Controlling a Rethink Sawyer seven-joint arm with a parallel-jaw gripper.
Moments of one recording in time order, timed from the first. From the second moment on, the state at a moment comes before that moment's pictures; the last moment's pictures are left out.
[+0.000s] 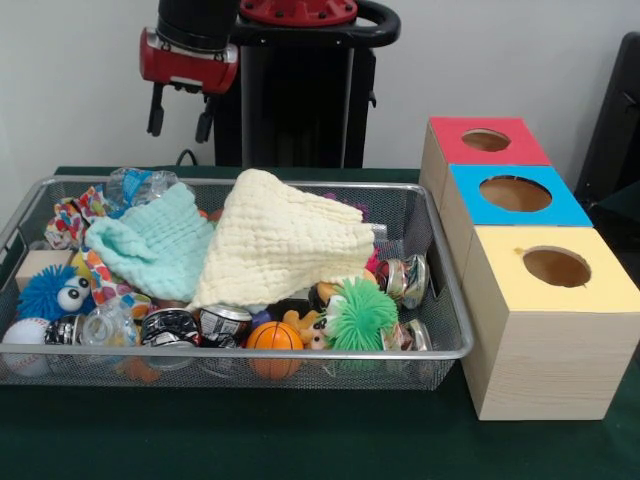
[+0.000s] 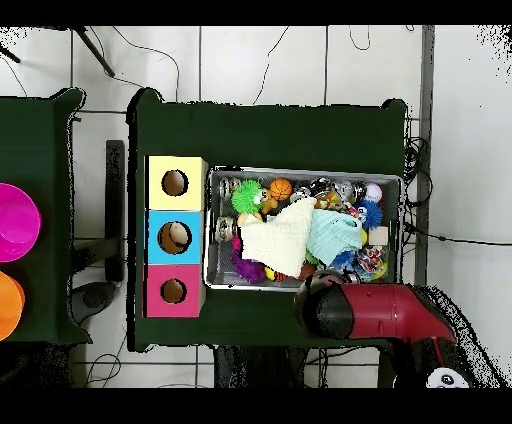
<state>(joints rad) -0.53 -0.87 0.05 1.93 -0.61 0.47 1.57</state>
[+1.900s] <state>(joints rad) -0.59 -0.72 0.04 1.87 -0.83 0.39 1.57</state>
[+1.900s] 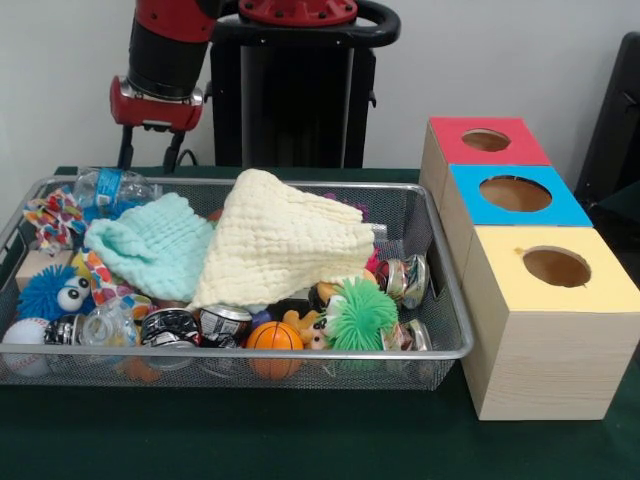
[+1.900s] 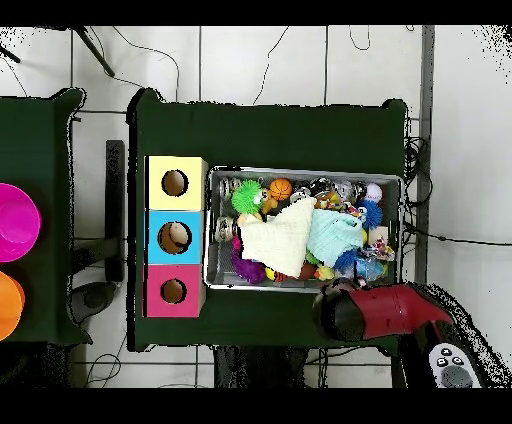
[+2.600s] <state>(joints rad) -0.67 -0.77 0.13 1.87 -0.82 0.48 1.54</state>
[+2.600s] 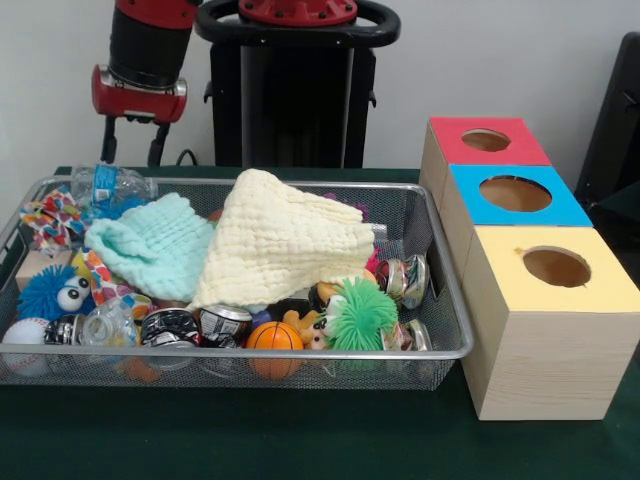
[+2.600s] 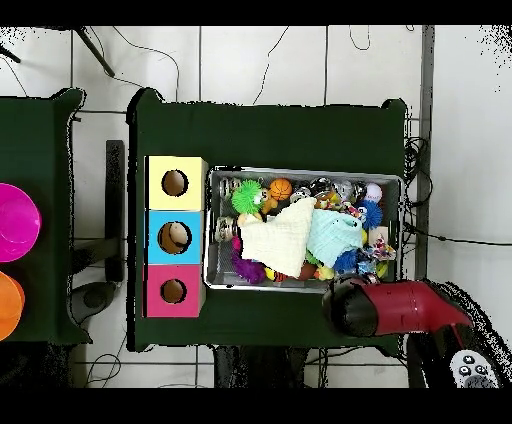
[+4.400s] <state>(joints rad) -0.78 -0.78 0.41 1.87 -0.78 0.69 1.04</state>
